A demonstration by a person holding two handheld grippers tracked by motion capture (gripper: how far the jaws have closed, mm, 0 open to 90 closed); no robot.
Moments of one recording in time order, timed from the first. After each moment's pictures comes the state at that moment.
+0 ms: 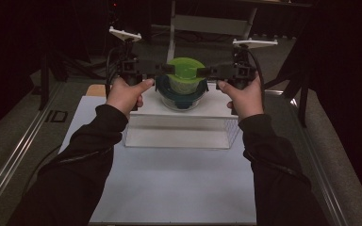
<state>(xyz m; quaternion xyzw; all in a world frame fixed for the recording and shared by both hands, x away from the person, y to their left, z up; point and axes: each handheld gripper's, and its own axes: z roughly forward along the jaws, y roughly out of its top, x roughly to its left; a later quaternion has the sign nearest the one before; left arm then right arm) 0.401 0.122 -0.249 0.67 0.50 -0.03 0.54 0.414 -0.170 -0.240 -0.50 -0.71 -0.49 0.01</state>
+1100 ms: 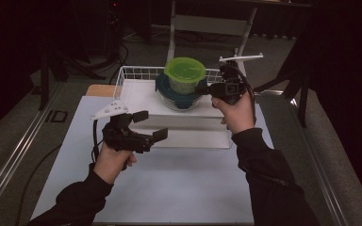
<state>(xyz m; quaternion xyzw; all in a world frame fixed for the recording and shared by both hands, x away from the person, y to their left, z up) 0.274 0.130 -0.342 0.70 0.35 0.09 0.61 0.395 -0.152 -0.268 -0.47 -0.76 -0.45 -0.01</state>
